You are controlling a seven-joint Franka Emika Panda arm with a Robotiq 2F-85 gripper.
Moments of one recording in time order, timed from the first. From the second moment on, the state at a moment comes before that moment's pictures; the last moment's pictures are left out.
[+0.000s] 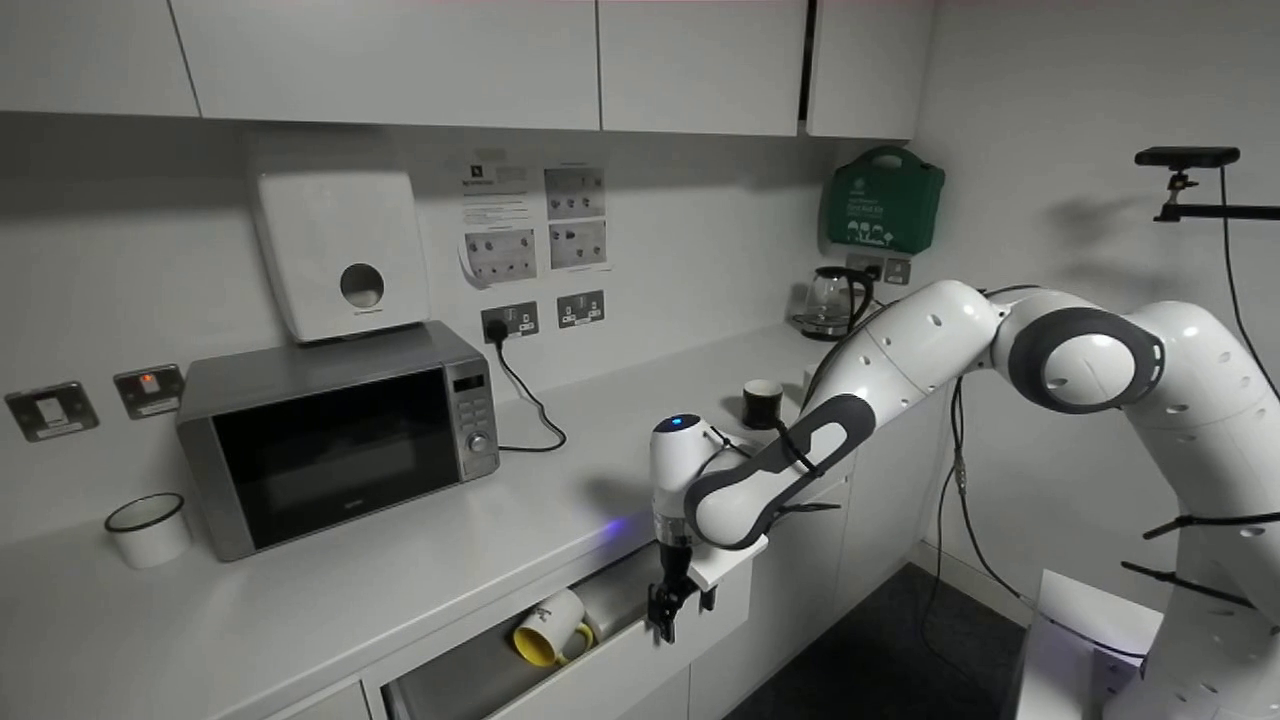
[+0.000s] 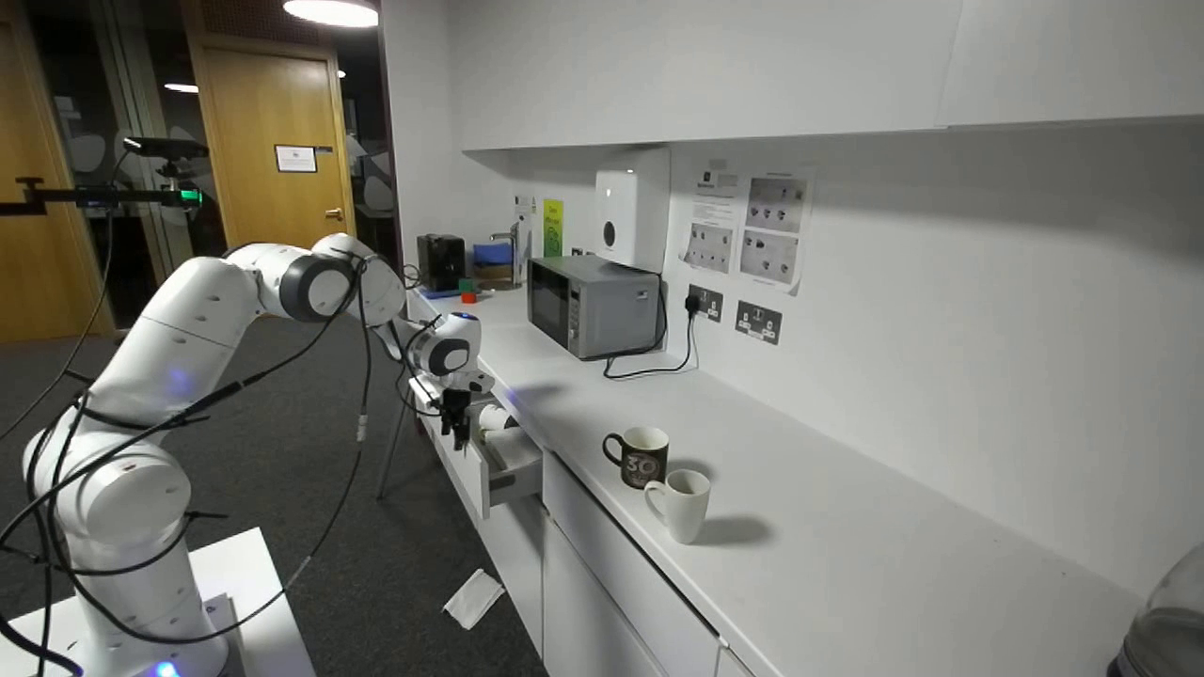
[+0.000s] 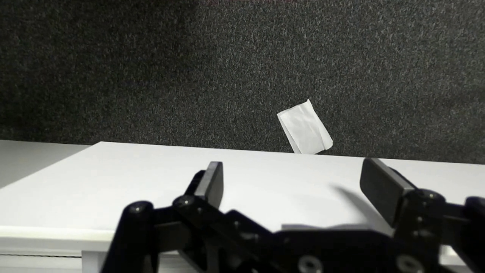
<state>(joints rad) 0.31 0.65 0.10 -1.74 0.05 2.31 0.48</state>
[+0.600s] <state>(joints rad) 0.31 0.71 0.08 -1.63 0.05 2.31 0.48</state>
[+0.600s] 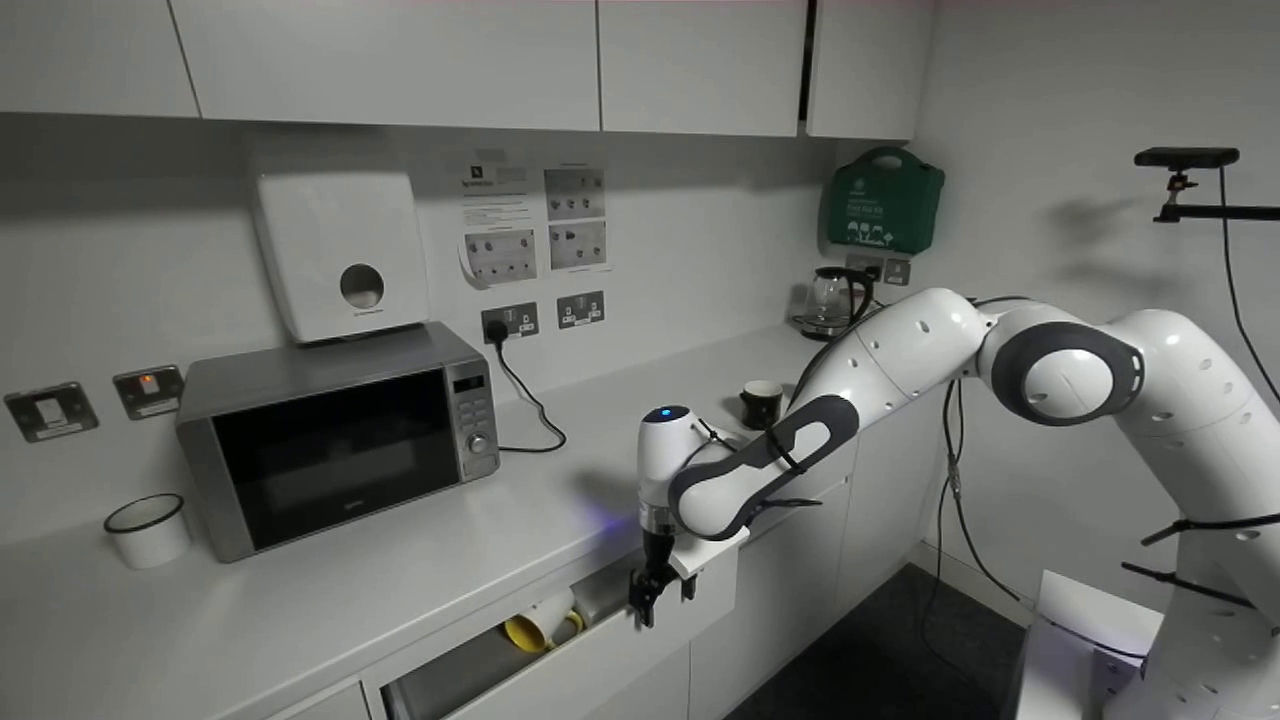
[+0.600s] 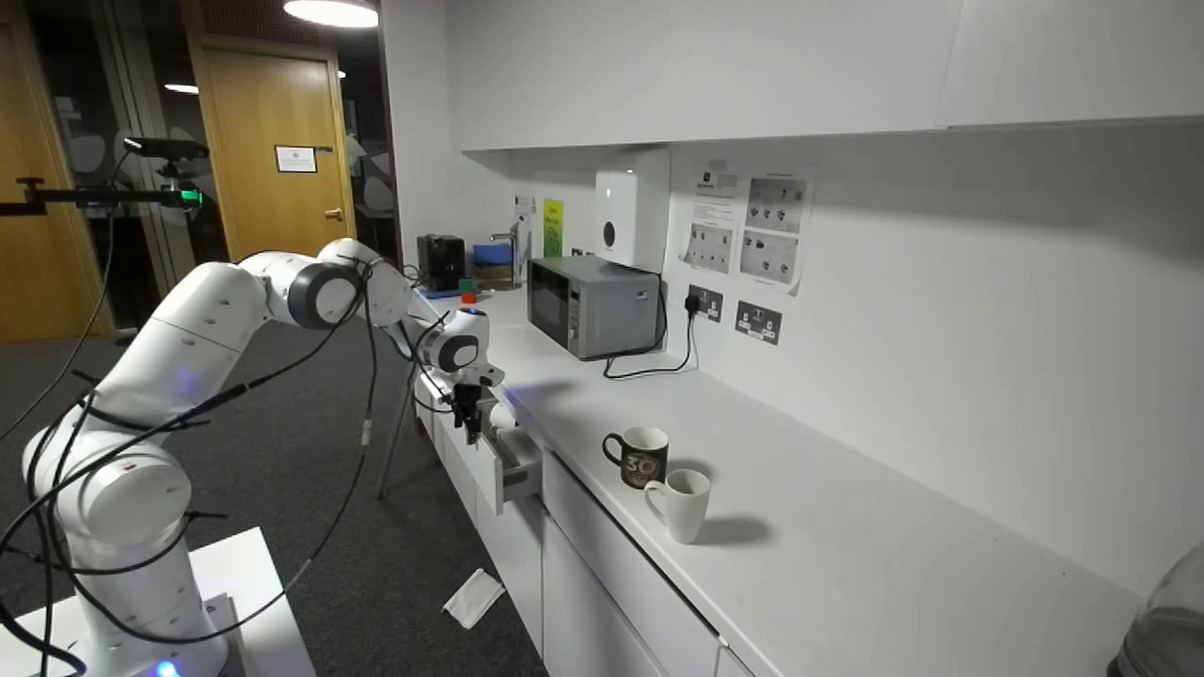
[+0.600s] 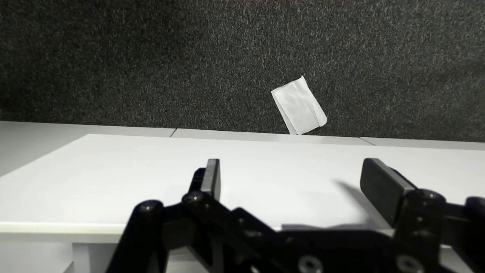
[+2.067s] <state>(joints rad) 0.35 0.80 0.02 -1.43 -0.05 2.31 0.48</state>
